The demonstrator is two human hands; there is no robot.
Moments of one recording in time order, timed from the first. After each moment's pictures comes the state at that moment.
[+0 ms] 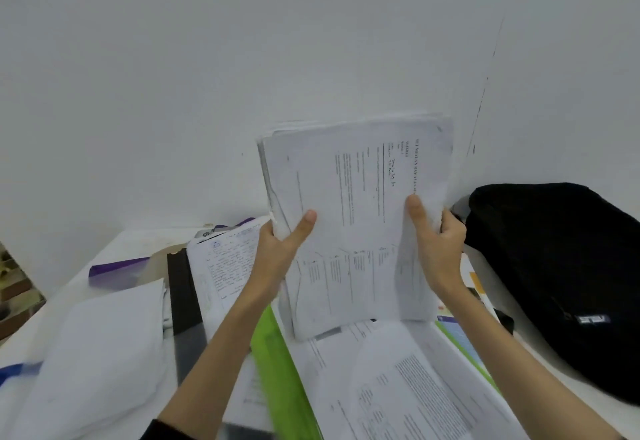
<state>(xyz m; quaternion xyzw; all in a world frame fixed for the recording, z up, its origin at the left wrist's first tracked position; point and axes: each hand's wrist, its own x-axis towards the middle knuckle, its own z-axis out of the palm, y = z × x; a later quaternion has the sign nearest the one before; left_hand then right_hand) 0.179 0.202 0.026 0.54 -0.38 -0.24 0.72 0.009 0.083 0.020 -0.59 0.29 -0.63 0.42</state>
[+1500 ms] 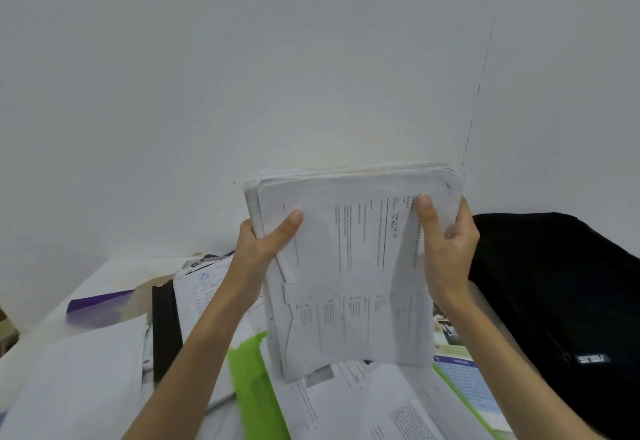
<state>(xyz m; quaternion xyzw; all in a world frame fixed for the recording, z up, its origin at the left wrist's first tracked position) 0.190 0.201 0.077 0.49 -0.40 -0.27 0.73 0.007 0.090 0.071 -0.59 0.19 -0.68 0.40</state>
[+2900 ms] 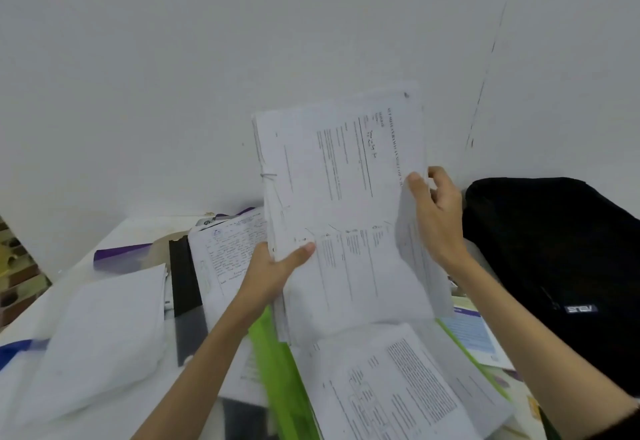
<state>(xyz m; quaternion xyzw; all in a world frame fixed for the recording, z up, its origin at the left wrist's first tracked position) 0.164 0.237 0.009 0.62 -0.38 -0.26 0.64 -0.003 0.091 0.055 -0.68 0.28 -0.56 0.38</state>
